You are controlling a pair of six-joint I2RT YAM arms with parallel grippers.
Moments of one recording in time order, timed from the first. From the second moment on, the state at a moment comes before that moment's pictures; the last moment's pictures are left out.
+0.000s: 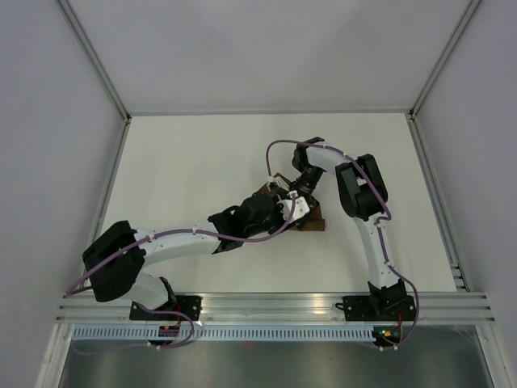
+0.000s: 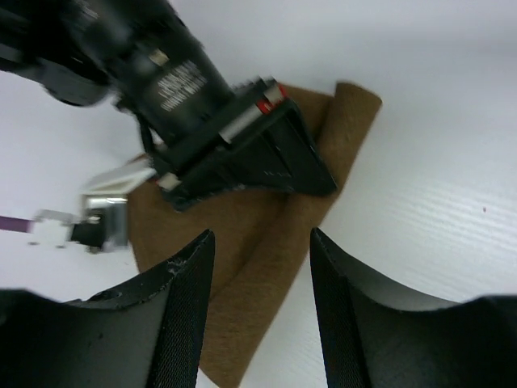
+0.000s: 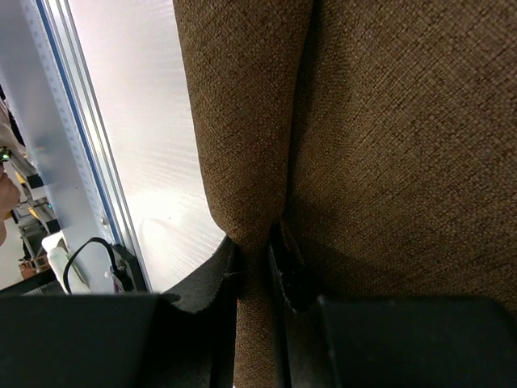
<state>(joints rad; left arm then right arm) -1.02 1.45 0.83 0.19 -0.08 0.34 0.42 2.41 1.82 -1.48 -0.70 -1.04</state>
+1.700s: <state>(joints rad) -0.91 1.87 0.96 0.25 0.23 0.40 0.35 2.35 1.77 -1.45 -0.77 -0.98</state>
